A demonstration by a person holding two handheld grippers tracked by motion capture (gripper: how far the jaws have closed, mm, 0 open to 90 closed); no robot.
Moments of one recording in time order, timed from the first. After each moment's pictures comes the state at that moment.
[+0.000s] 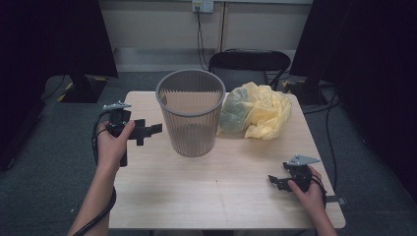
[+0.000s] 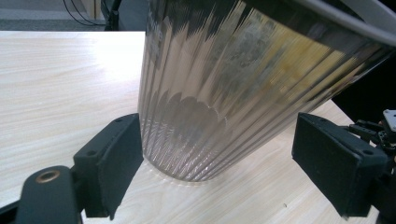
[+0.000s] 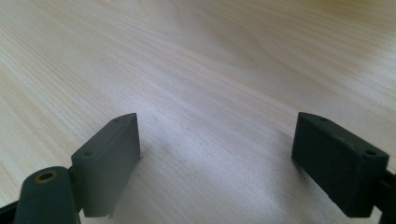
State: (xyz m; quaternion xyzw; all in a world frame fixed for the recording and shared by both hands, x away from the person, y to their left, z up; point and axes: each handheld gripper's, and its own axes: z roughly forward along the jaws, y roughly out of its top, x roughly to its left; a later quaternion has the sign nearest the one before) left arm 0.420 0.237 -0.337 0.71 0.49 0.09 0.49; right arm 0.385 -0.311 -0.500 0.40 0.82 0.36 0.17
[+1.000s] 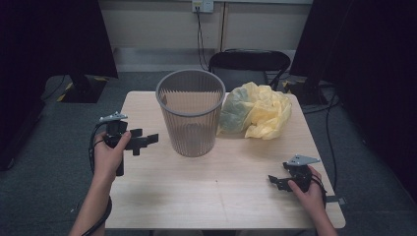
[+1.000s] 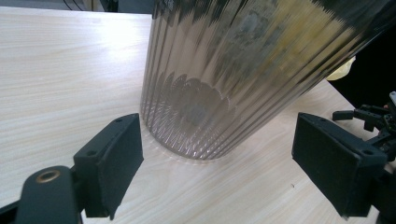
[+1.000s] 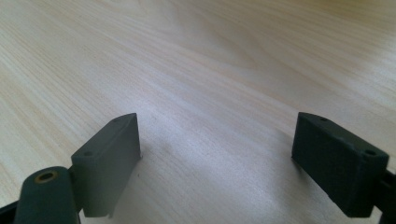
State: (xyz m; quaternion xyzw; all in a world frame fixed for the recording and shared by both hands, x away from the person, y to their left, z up) left arm 0.407 0.251 -0.363 0.71 0.49 0.09 0.49; right arm 0.386 -0.311 -0.500 0.40 0.82 0.36 0.17
